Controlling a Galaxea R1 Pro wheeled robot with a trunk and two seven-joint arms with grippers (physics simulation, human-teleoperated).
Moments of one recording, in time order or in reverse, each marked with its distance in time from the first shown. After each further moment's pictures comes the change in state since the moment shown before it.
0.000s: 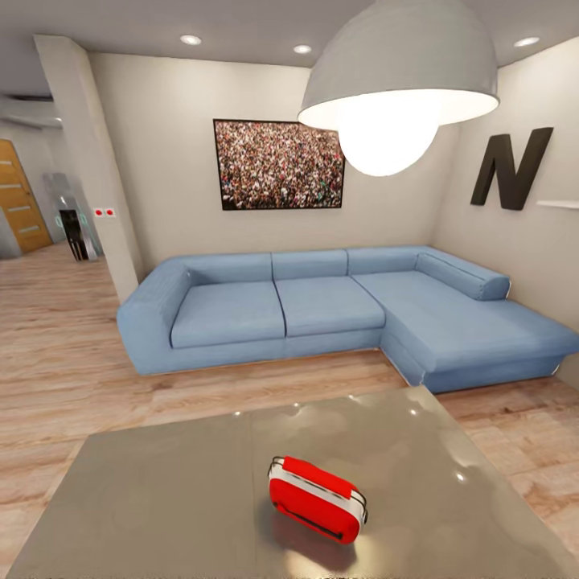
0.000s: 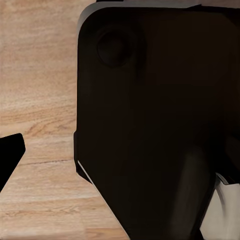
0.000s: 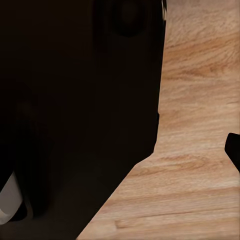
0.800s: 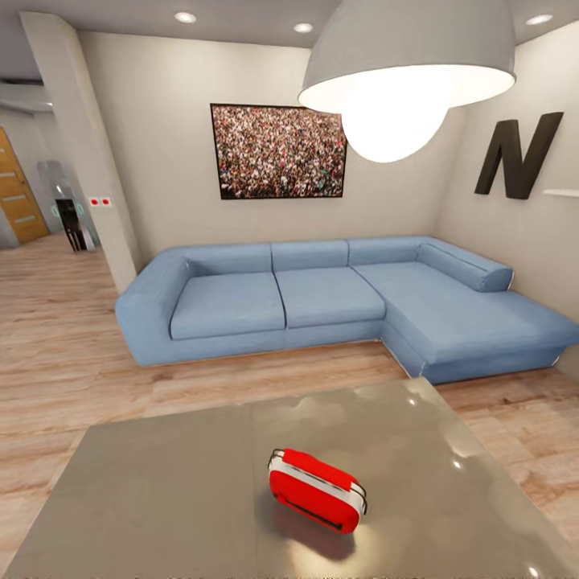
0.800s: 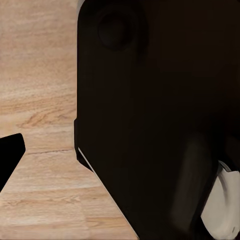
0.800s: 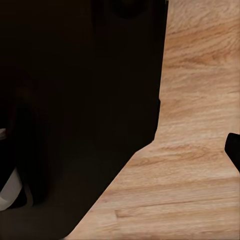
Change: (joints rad) left arm 0.000 0.000 0.000 0.000 0.000 0.000 0.000; right arm 0.000 0.000 0.000 0.000 0.000 0.000 0.000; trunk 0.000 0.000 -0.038
